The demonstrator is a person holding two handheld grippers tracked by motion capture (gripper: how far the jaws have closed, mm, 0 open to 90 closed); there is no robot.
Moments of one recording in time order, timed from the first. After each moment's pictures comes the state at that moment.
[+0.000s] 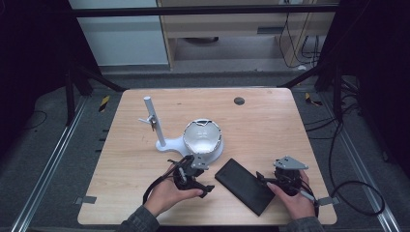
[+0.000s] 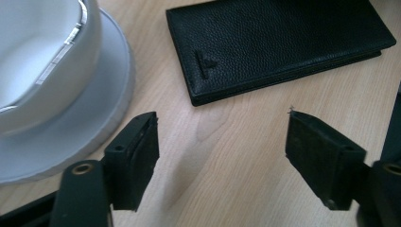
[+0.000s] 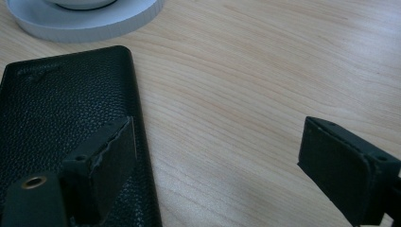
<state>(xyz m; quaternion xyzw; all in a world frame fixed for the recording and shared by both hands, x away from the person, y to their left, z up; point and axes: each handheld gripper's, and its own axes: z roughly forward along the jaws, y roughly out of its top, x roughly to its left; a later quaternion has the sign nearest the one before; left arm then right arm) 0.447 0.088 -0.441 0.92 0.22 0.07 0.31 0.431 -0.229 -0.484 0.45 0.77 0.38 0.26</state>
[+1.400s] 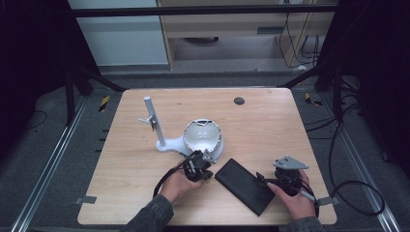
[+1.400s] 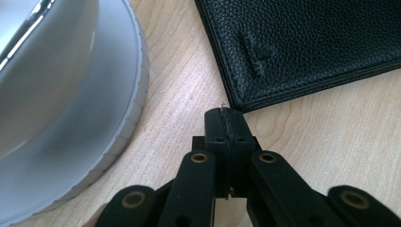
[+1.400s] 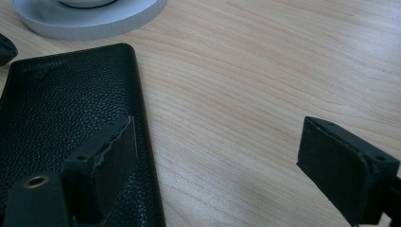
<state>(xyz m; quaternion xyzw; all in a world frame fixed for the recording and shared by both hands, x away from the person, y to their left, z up) 0.487 0.069 -0.472 0.94 0.22 0.06 0.26 0.431 -0.230 -0.484 0.45 0.77 0.38 0.25</state>
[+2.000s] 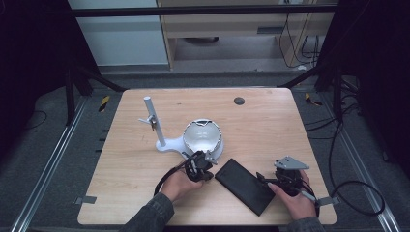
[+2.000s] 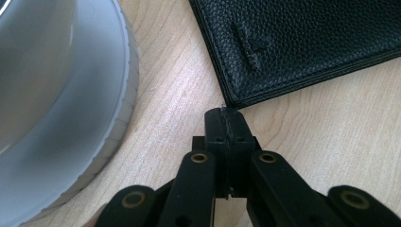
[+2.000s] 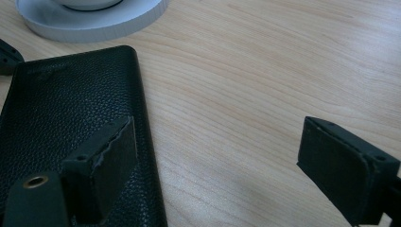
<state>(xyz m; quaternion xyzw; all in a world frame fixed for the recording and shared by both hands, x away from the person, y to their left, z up) 0.488 0.065 -0.476 0.94 0.21 0.05 0.24 0.430 -0.231 -0.482 0.45 0.77 0.38 0.25</state>
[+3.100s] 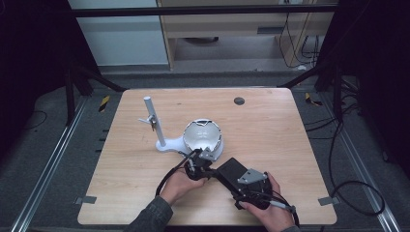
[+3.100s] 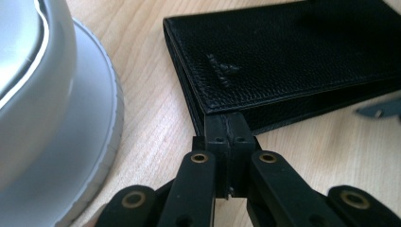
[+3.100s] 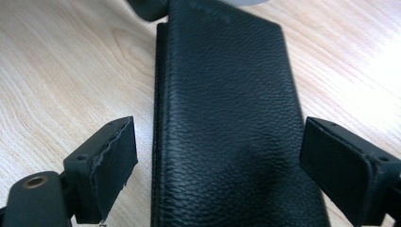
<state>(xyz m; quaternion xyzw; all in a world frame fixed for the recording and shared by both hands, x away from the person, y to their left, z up) 0.489 0.068 -0.470 0.91 0.22 0.02 0.35 0.401 -0.139 -0.478 0.36 0.86 0.28 0.22</state>
